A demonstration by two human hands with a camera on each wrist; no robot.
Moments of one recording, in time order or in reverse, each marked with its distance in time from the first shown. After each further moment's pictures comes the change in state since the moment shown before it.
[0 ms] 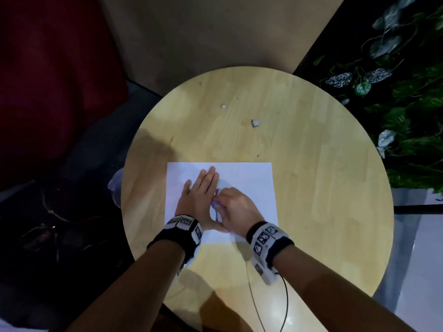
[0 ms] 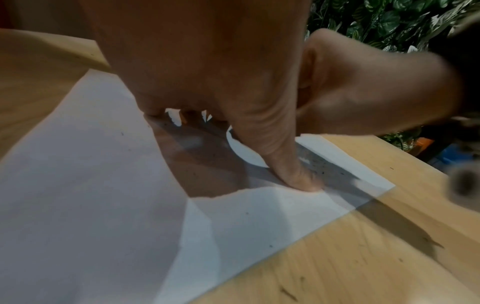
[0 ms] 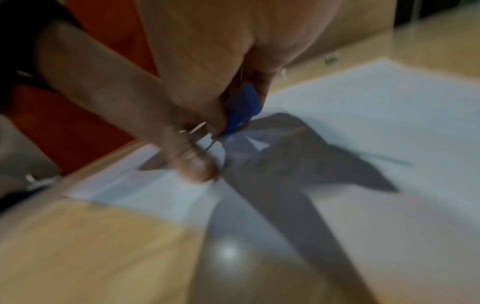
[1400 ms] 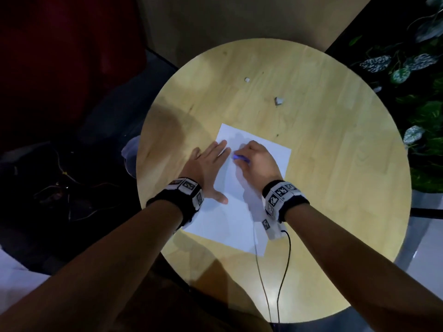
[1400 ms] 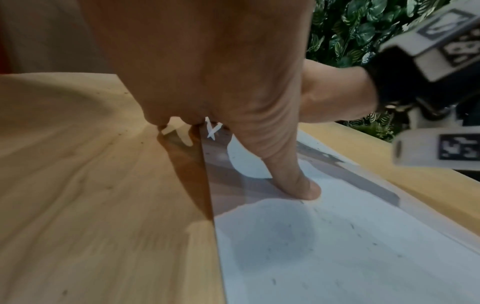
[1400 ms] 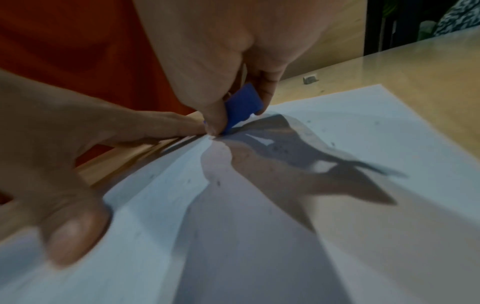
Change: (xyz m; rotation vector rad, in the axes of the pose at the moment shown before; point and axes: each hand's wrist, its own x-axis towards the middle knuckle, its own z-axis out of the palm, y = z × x) left_hand -0.003 -0.026 -0.010 0.109 -0.041 0.054; right_hand 0.034 0.031 -0.012 0.035 0.123 0.081
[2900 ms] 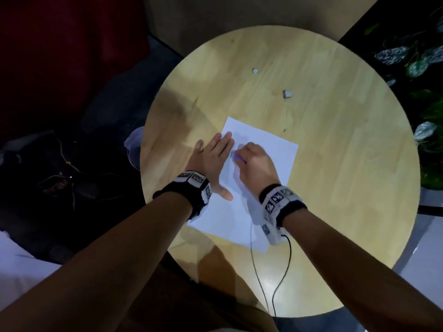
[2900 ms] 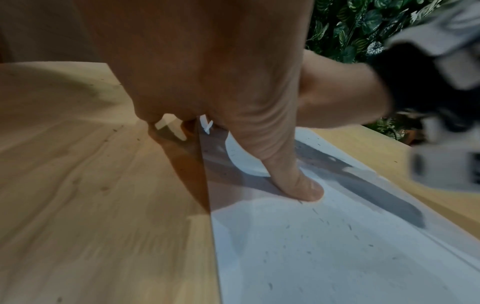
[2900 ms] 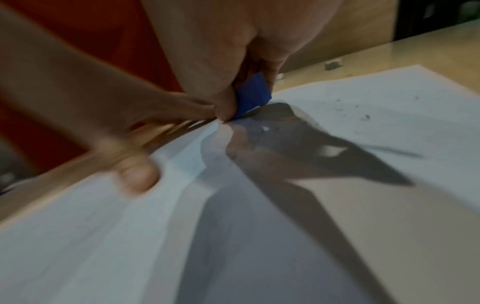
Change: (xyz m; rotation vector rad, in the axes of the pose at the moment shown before) left_hand 0.001 0.007 -0.010 0.068 -0.078 -0.063; right_hand -0.007 -0.015 0.021 -0.096 0.047 -0.057
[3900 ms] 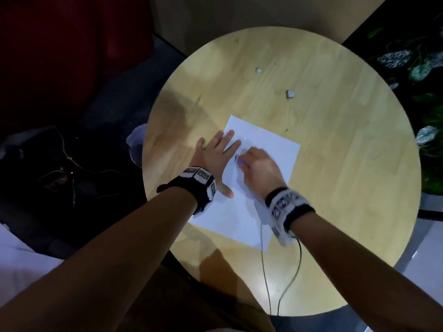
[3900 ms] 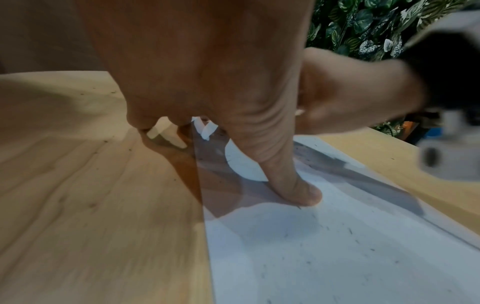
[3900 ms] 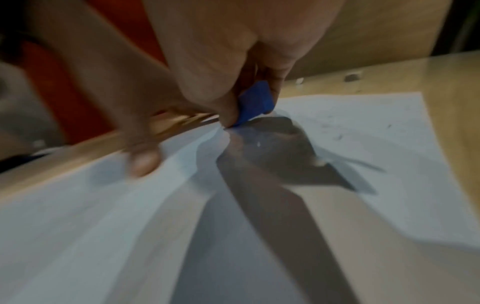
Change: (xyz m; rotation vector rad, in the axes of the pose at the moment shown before) left_hand 0.002 0.003 -0.003 0.005 0.003 -0.027; right_hand -0.012 -0.007 -0.018 -0.075 -0.127 -0.036
